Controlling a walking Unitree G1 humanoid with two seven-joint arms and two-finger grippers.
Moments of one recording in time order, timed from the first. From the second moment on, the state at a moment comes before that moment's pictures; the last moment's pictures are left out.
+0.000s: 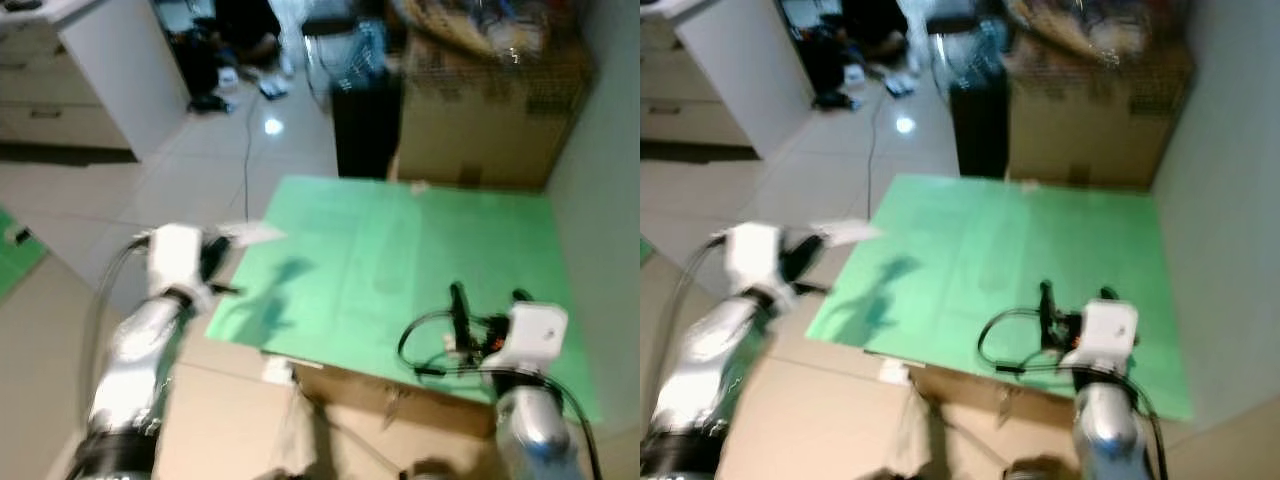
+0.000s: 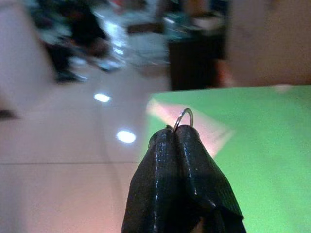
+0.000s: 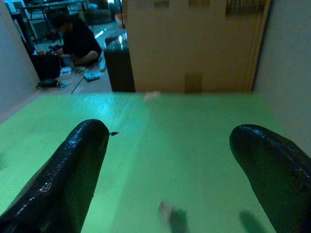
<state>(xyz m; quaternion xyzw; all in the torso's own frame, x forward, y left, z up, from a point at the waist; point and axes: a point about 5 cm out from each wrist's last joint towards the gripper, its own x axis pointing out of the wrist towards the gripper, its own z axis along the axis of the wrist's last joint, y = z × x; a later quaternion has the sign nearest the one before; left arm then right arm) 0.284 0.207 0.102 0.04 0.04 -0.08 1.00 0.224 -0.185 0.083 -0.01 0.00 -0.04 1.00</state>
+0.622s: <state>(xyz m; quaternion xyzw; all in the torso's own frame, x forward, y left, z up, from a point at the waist) 0.269 0.191 0.067 0.02 0.09 -0.04 1.00 0.266 -0.164 0.073 0.04 0.03 0.02 1.00</state>
